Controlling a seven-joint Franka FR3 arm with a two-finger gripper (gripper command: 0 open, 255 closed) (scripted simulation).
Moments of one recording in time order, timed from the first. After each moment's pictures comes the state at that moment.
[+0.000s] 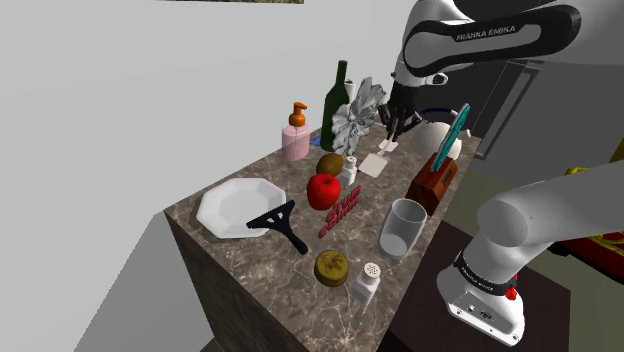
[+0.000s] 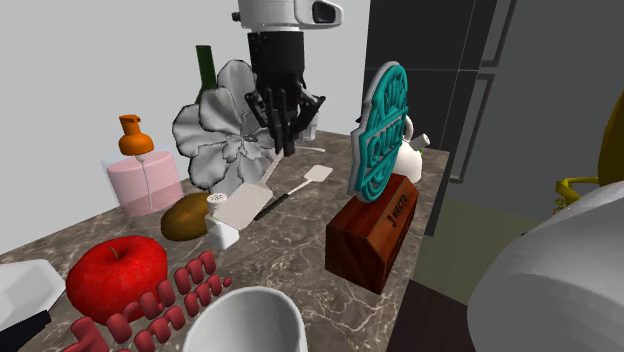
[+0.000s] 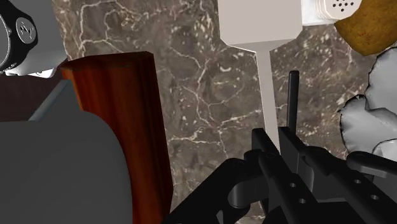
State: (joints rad) arm -0.43 -0.60 0.23 -2.48 0.09 1.91 1.23
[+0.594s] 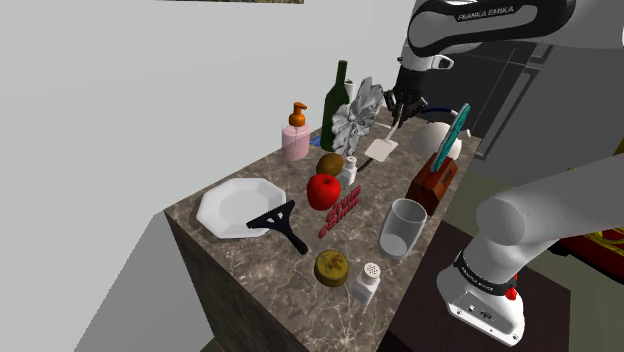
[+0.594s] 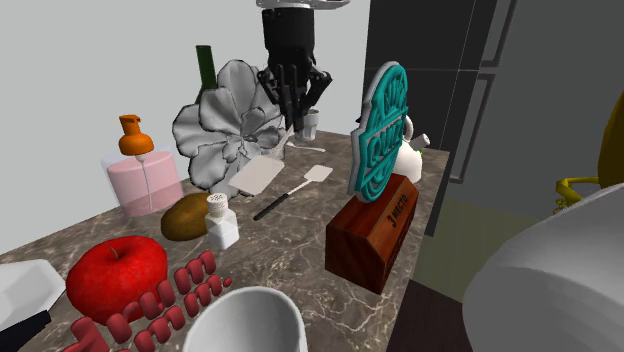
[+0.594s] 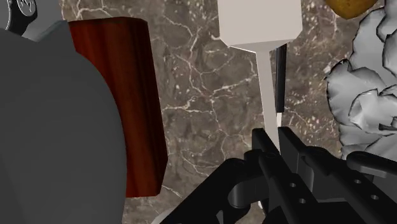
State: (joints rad) arm -0.47 -0.54 0.17 -2.36 0.05 1.85 1.17
